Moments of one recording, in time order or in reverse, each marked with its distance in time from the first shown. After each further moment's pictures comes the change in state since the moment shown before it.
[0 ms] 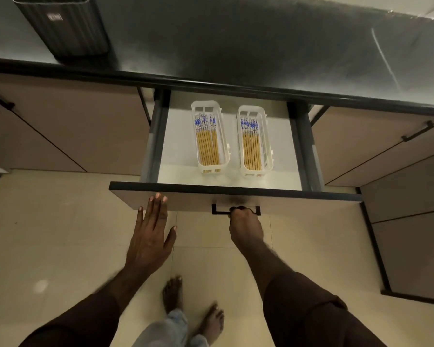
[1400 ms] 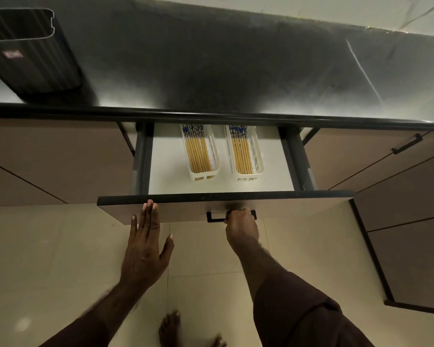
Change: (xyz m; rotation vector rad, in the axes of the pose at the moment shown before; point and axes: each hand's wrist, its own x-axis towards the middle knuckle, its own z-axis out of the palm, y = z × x) left_hand 0.099 -0.015 -0.001 -0.101 0.144 0.086; right_hand 0.098 -0.015 -0.026 0.145 0.023 0.249
